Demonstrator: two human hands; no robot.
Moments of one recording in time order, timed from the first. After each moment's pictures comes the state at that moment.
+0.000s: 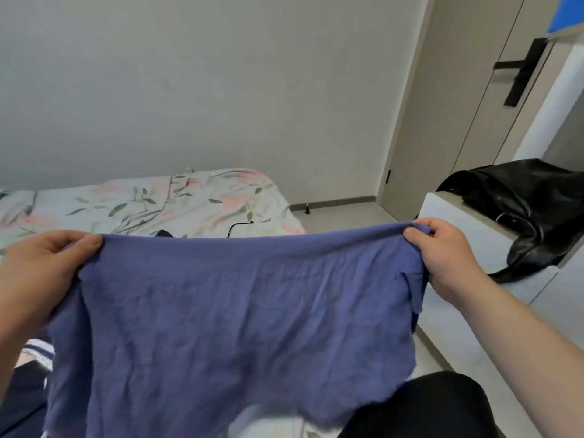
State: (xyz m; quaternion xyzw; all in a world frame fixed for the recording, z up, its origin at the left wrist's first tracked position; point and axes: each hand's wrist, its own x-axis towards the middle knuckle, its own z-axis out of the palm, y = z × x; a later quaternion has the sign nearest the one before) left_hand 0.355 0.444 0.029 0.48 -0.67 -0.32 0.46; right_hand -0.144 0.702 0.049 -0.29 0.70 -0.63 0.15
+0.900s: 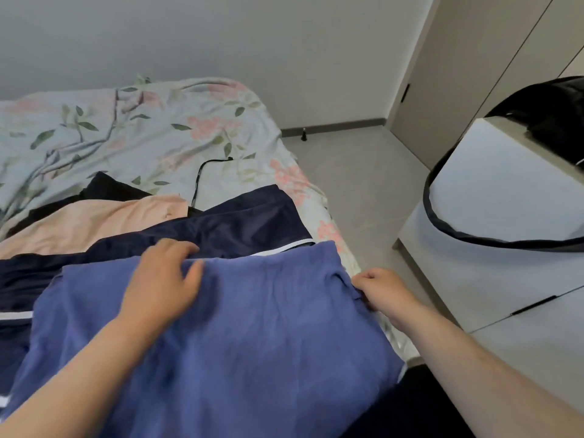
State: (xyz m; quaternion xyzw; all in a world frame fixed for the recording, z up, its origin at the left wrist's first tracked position) left_hand 0.155 0.436 -0.115 0.49 -0.84 -0.14 0.21; right_hand -0.157 0.613 -0.145 -0.22 0.82 -0.35 0.40
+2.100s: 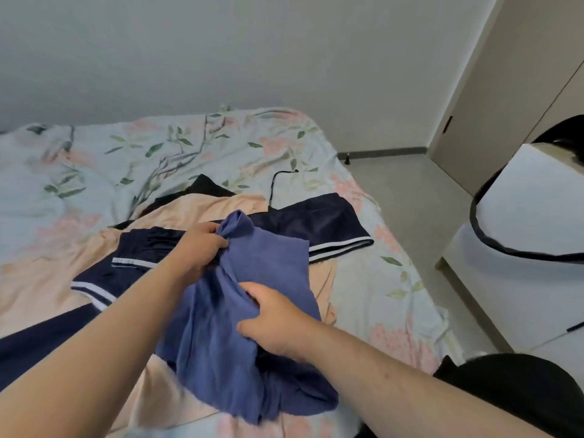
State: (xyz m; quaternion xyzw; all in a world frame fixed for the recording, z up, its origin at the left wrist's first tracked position) left_hand 0.247 0.407 -0.079 0.55 -0.60 -0.53 0.25; right_hand 0.134 0.582 -0.081 -0.52 0.59 -0.33 0.53
